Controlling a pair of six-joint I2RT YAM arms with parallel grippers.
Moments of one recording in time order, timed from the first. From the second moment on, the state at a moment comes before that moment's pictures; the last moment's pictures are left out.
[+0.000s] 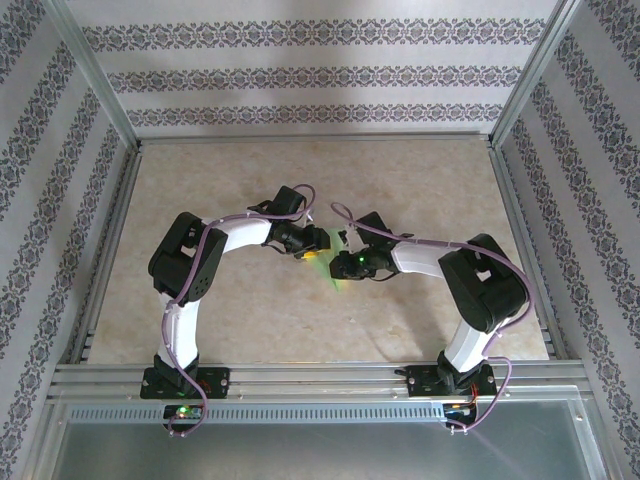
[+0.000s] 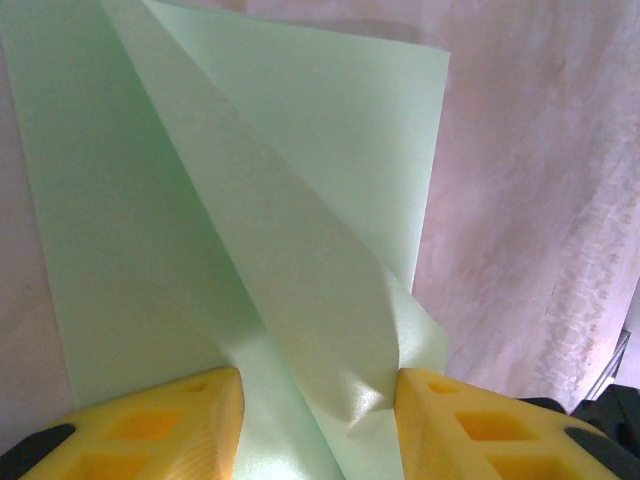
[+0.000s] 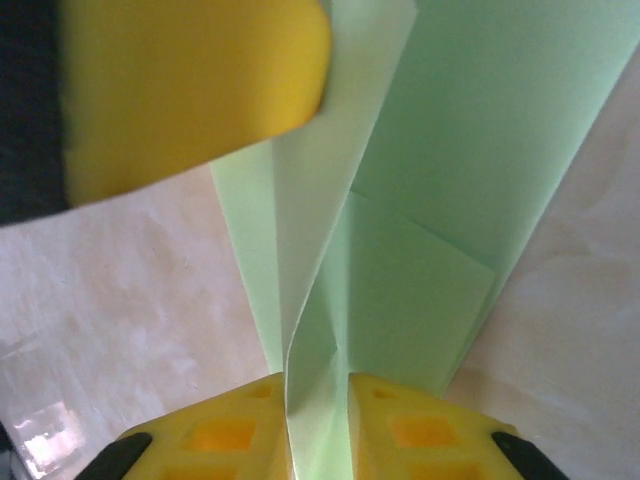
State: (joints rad) left arm -0.49 2.03 1.25 -0.28 0.56 -0.69; right arm 0.52 1.72 0.83 -0.16 -0.53 0.48
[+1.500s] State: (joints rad) left arm -0.49 2.03 1.25 -0.29 0.56 -0.68; right arm 0.43 1.78 0.86 -0.04 -0.64 0.62
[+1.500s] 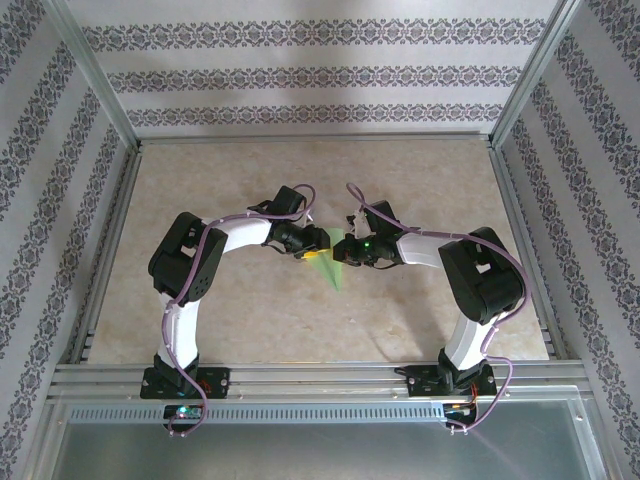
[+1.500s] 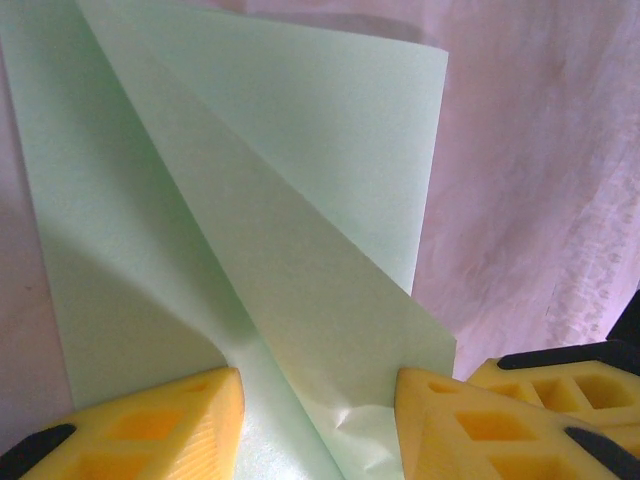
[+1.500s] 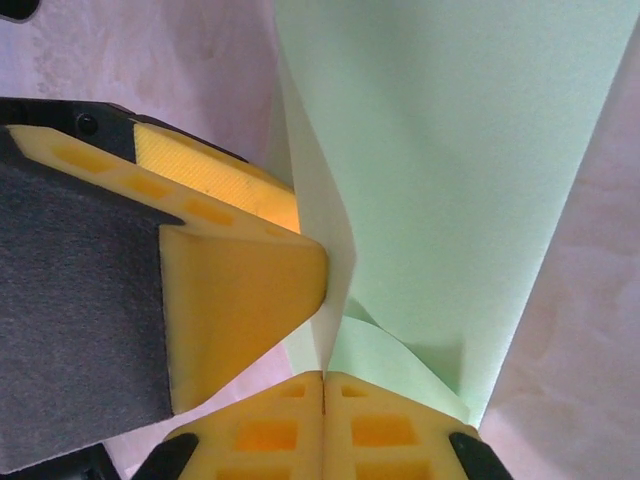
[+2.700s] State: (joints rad) left arm -0.49 2.03 1.27 -0.31 0.56 -0.68; right arm 0.43 1.81 0.90 -0.15 -0.52 0.54
